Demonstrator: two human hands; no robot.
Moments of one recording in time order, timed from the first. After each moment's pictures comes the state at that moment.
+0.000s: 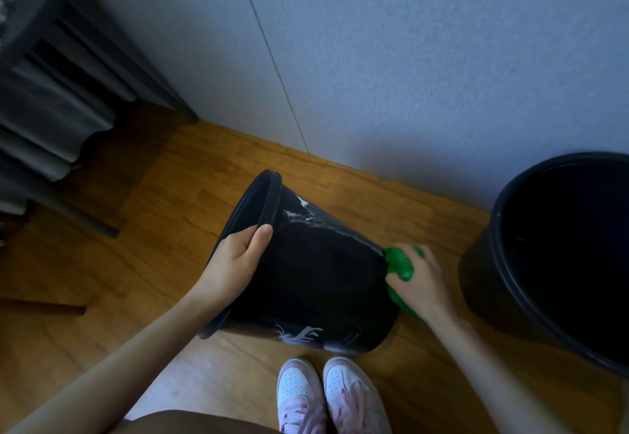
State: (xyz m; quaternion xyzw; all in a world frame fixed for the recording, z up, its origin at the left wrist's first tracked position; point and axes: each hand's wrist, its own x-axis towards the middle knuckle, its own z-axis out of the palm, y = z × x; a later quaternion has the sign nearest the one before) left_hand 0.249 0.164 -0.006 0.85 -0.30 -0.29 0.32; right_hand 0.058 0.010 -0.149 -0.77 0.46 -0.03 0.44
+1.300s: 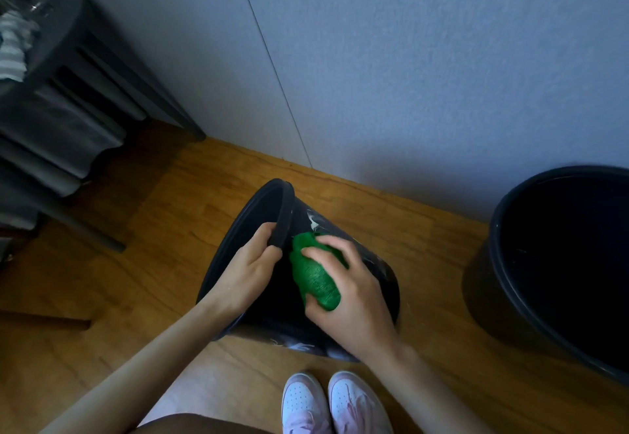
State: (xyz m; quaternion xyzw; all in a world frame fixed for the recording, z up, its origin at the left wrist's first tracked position) left_hand 0.227 0.152 0.026 0.80 -0.28 -0.35 0.40; right_hand 0.107 0.080 -0.065 -0.83 0.21 -0.28 0.43
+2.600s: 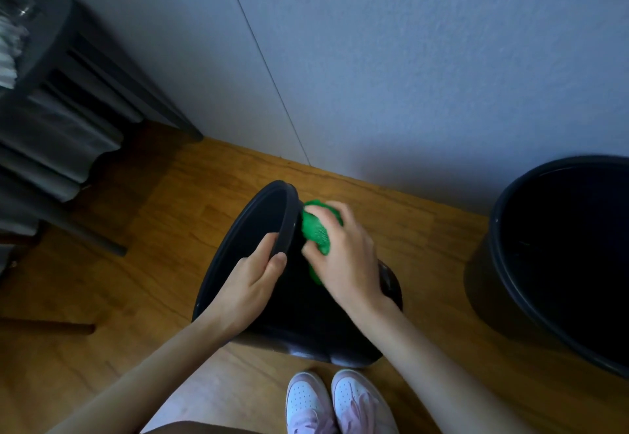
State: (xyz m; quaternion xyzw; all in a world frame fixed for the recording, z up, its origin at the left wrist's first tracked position) left_hand 0.223 0.159 0.017 0.81 -0.33 -0.35 0.35; right_hand 0.147 0.053 -0.059 -0.83 0.32 -0.22 0.39
